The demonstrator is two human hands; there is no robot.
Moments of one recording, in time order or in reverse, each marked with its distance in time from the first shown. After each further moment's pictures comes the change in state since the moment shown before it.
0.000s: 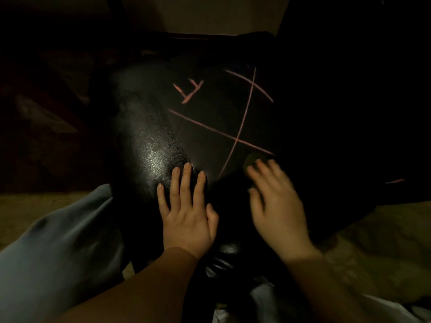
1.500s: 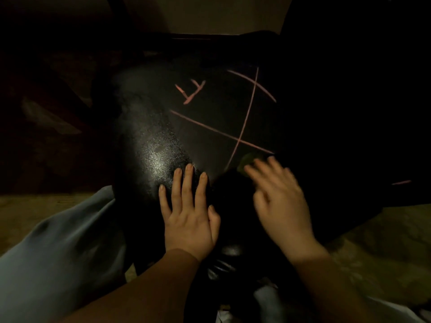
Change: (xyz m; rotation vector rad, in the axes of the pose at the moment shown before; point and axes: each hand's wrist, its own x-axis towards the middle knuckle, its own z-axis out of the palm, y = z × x) left_hand 0.000 -0.002 0.000 0.014 0.004 0.013; right_hand 0.010 0.008 0.002 0.000 0.006 -0.073
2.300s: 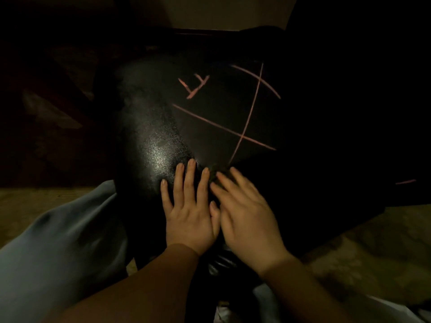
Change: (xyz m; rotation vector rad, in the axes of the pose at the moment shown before) left_hand 0.001 -0.002 0.003 -0.011 0.006 -0.006; right_hand -0.015 -0.056 0.012 0.062 -0.047 -0.155
